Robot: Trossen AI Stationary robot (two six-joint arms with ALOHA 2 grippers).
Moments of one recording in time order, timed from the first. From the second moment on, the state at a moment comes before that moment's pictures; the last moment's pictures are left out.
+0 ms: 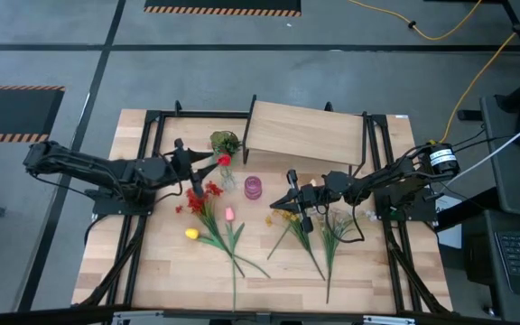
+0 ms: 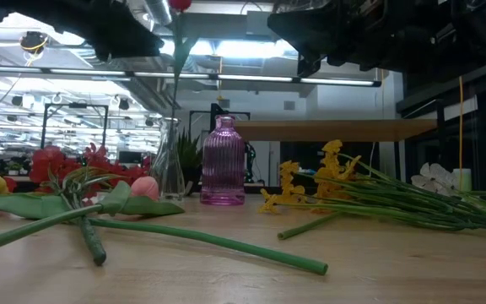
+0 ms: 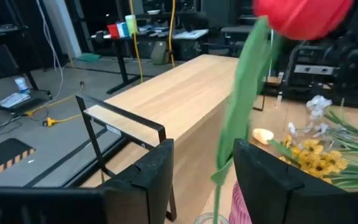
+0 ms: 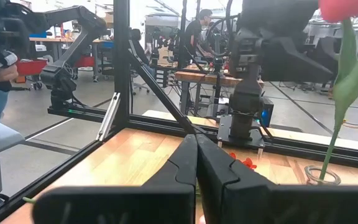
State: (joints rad) left arm -0.12 0.74 0.45 0.11 -0.63 -0.07; right arm 0.10 1.61 0.55 1.14 -0.16 -0.06
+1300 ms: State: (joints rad) left arm -0.39 0.71 0.45 -0.10 -0.45 0.01; right arm 0.12 1.63 0.98 0.16 0.01 -0.06
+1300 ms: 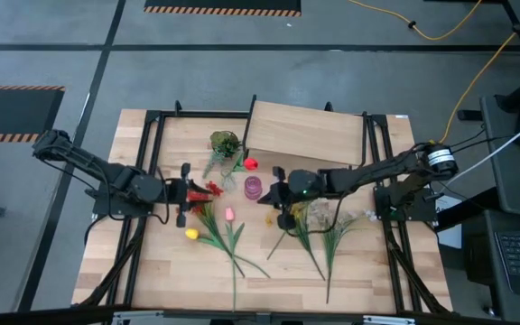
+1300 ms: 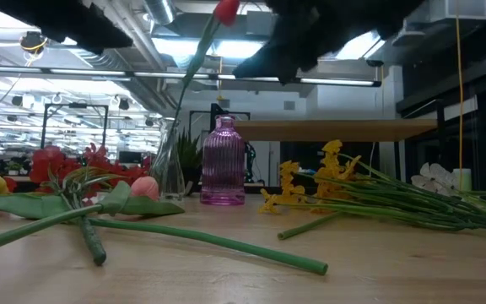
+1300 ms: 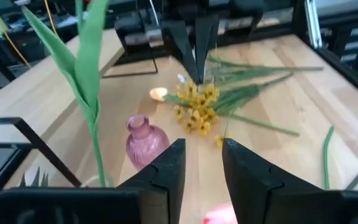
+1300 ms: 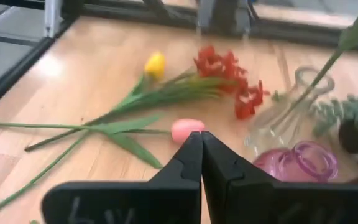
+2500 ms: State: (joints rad) left arm -0.39 0.74 0.45 -0.13 -0.16 0.11; right arm 0.43 2.07 1.54 -0.12 0.27 0.44
